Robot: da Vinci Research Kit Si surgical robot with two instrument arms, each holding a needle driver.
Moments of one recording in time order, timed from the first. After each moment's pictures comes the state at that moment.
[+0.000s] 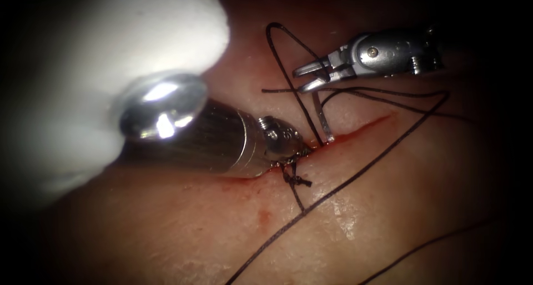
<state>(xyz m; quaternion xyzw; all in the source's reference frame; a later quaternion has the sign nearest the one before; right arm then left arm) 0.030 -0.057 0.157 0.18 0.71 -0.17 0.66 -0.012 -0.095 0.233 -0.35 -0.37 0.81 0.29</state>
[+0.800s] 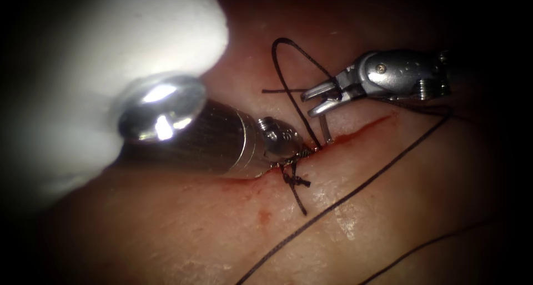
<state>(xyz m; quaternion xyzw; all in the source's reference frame) 0.029 -0.059 0.156 0.29 0.68 -0.15 0.66 -0.012 -0.095 0.233 -0.35 -0.37 0.81 0.29</state>
